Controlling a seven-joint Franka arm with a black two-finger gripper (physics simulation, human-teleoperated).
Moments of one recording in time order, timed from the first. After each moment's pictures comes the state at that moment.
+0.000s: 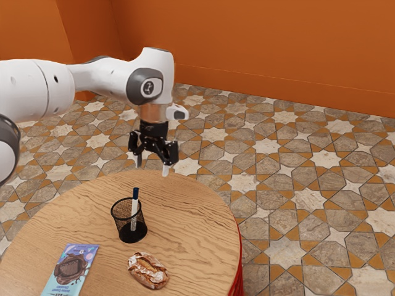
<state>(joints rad) 0.00 0.43 -0.09 -1.54 0.05 1.63 -0.10</state>
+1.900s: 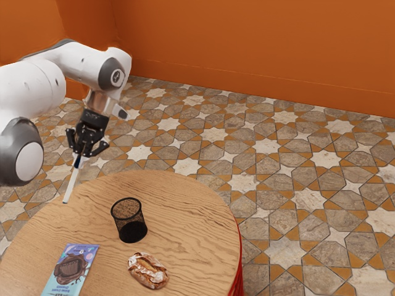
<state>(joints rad) 0.01 0.62 0.23 -1.27 0.18 1.14 -0.08</state>
